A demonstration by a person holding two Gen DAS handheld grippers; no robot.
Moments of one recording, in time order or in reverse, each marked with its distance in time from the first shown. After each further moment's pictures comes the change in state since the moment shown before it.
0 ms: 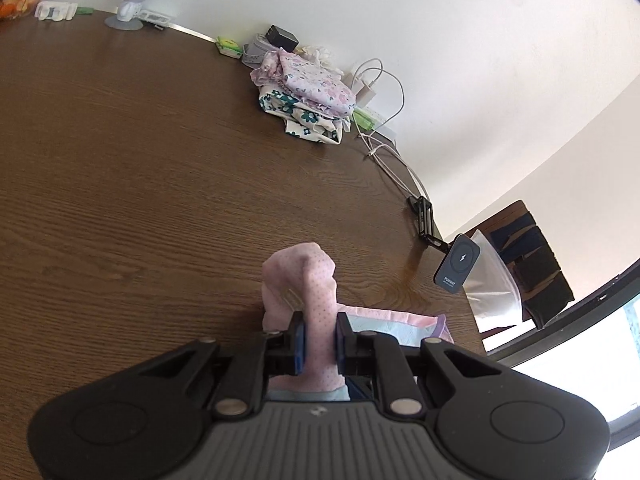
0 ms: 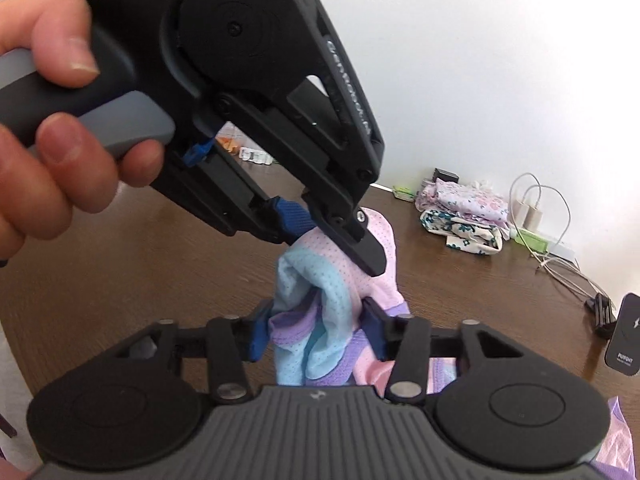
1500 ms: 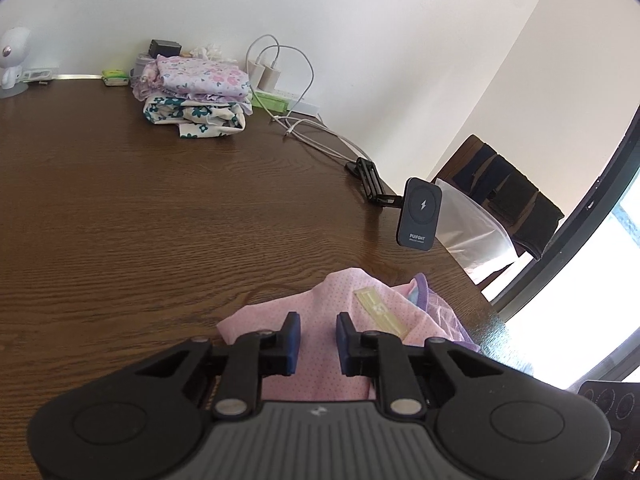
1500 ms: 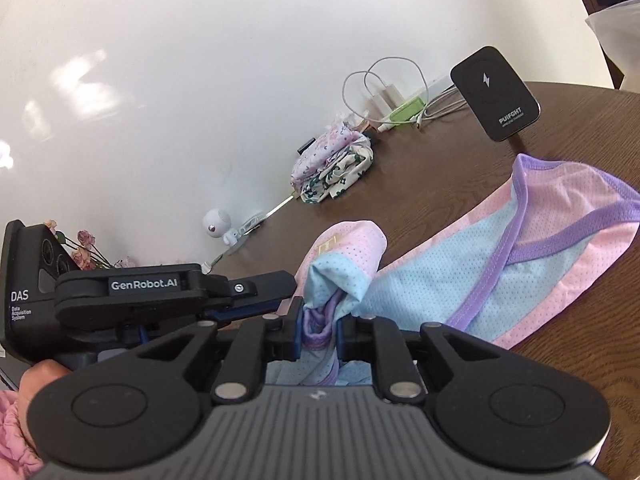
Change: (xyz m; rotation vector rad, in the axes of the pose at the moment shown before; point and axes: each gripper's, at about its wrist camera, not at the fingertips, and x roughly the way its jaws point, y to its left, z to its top) left arm 0.074 -0.055 -0.025 0.325 -0.028 -0.088; right arm -0.039 -0.149 -0.091 0.895 -0.092 0.050
